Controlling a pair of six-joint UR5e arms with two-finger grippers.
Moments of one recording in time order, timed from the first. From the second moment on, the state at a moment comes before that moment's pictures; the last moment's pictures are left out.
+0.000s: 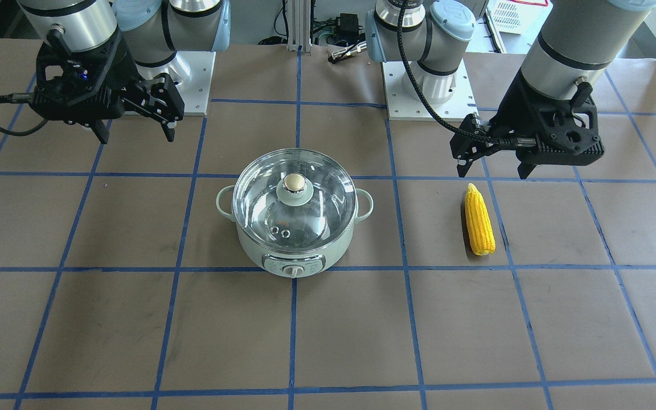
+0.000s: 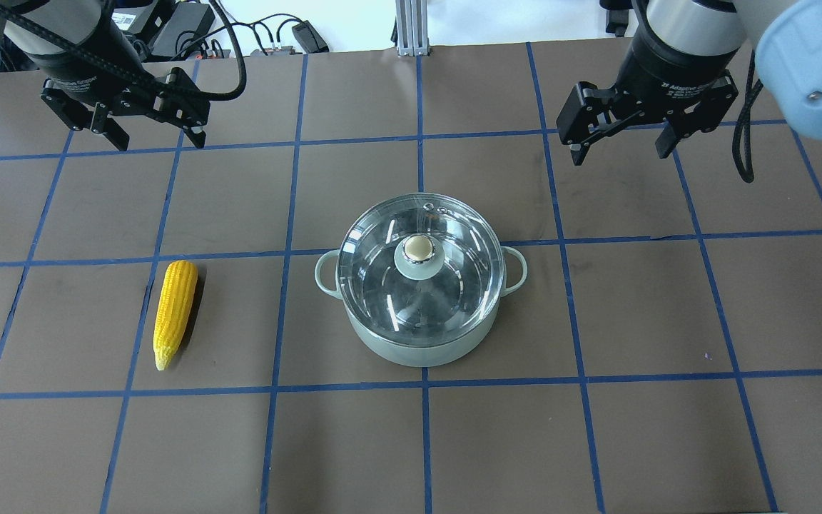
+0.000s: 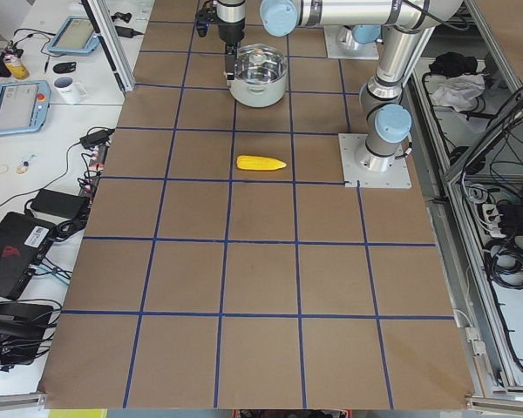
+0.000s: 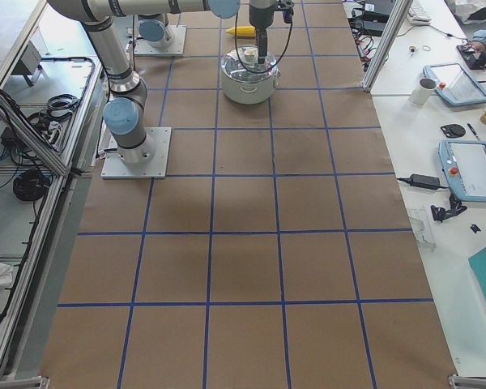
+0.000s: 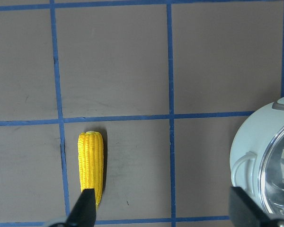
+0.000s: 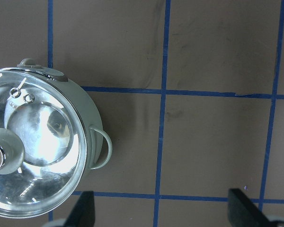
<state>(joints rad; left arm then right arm) -1.48 -1.62 -1.50 -1.54 1.57 0.10 1.60 -1.59 1.55 -1.56 -1.56 -0.02</state>
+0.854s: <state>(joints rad) -1.46 -1.63 -1.52 -1.51 1.56 0.19 1.60 -1.59 1.55 -1.56 -1.56 -0.02</state>
